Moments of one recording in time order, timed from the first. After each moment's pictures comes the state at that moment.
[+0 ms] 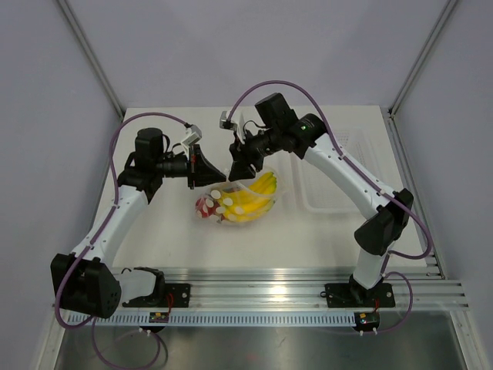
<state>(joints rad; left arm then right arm) -0.20 1.21 1.02 -0.24 1.20 0.01 0.72 1.81 1.96 -0.91 -0.73 -0.29</state>
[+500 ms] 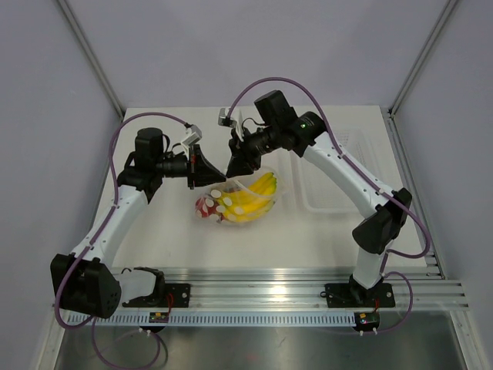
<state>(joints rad) -0.20 1.21 1.02 -0.25 1.20 0.02 0.72 1.82 1.99 -0.91 -0.79 -0.29</state>
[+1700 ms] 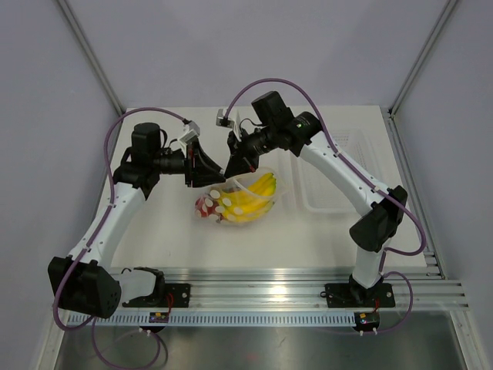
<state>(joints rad) -0.20 1.21 1.10 -0.32 1.24 0.07 0.72 1.85 2.01 -0.90 -0.81 -0.27</state>
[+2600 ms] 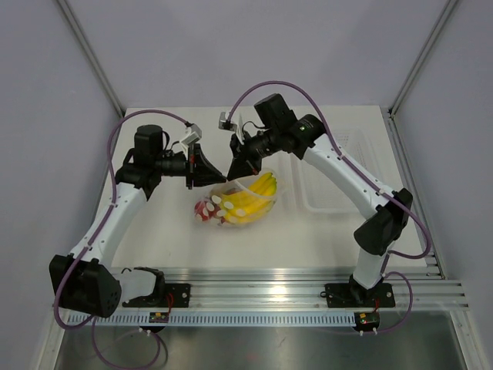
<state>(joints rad) -0.20 1.22 1.08 -0.35 1.25 0.09 0.72 1.82 1.96 -0.90 -0.80 -0.29</state>
